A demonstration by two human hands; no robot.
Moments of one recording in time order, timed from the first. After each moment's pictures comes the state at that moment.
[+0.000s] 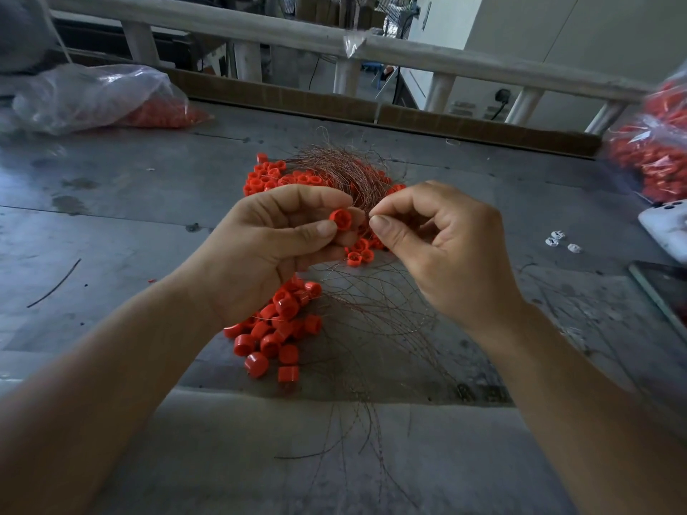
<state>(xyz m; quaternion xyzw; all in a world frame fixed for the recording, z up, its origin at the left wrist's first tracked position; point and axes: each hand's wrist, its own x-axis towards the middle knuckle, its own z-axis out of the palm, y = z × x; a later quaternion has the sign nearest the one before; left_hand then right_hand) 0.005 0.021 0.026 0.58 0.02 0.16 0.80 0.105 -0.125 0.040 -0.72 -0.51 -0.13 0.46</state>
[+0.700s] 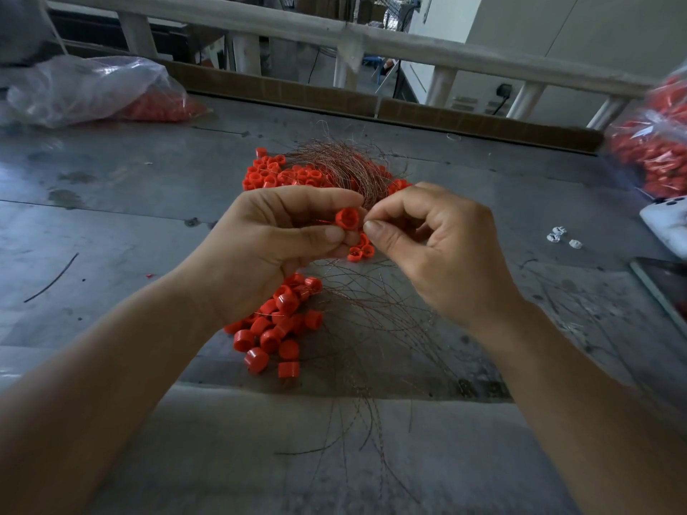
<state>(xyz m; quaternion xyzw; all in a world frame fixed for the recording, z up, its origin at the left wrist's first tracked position) 0.004 0.015 0.028 0.59 0.02 0.17 0.79 0.101 -0.125 0.041 -0.74 -0.51 -0.08 0.44</state>
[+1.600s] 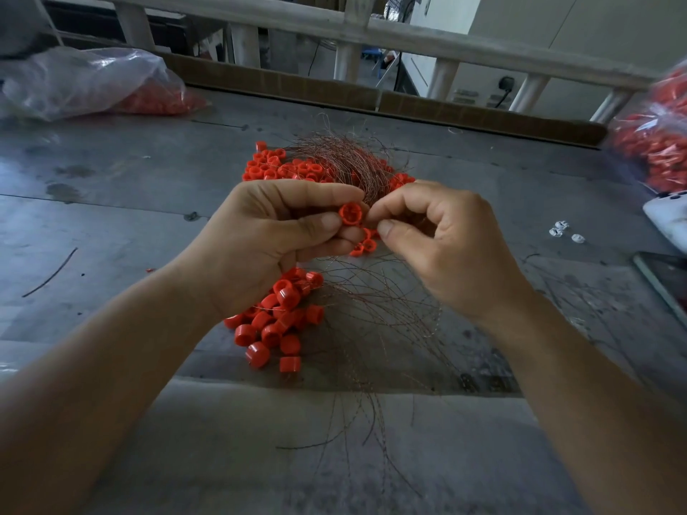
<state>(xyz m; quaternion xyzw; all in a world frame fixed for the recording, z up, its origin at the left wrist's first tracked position) 0.002 0.014 0.028 0.60 0.03 0.17 0.78 0.101 -0.126 0.044 -0.74 -0.51 0.01 0.45</state>
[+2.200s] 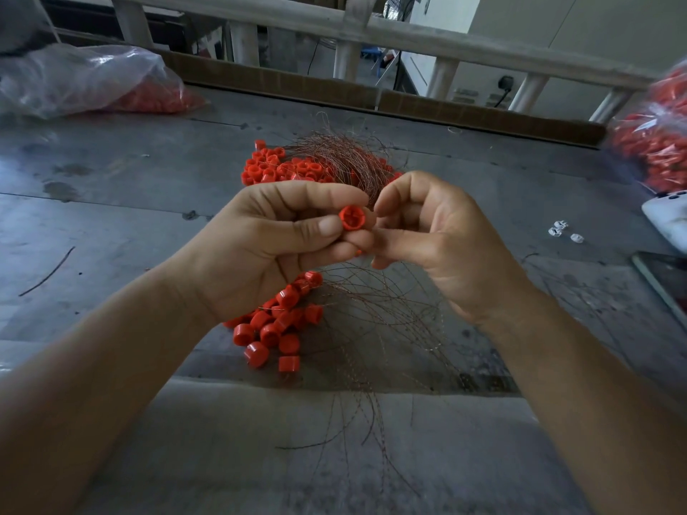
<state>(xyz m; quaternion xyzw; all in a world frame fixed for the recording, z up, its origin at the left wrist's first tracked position) 0.001 0.018 0.025 0.54 -0.03 0.10 0.83 0.101 -0.123 0.044 -0.67 -0.43 0.21 0.57</state>
